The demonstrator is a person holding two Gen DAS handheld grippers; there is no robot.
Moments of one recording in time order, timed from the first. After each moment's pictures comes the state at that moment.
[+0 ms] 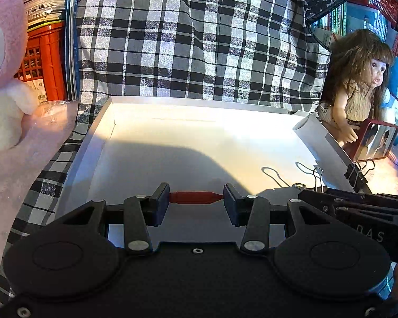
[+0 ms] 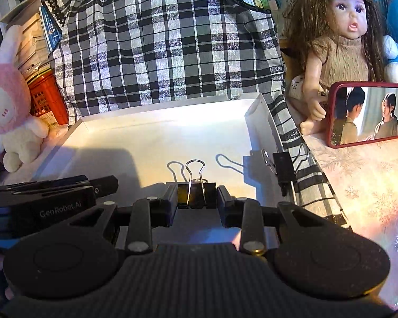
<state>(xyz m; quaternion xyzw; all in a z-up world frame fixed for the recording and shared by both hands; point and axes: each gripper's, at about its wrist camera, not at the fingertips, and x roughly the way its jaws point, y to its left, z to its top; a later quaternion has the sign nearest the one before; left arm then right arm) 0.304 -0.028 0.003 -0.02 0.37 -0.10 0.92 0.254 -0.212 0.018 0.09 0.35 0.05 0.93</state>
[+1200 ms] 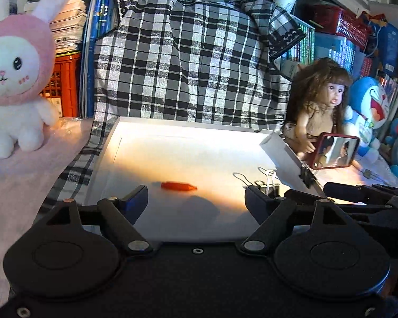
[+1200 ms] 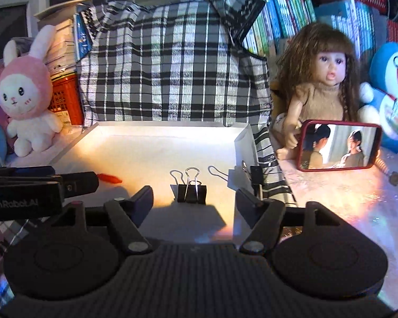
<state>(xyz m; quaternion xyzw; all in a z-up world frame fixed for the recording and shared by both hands) 0.215 -0.011 0.046 -0.05 0.31 -0.12 0.94 0.184 -0.213 0.045 0.02 0.27 0.05 0.96</state>
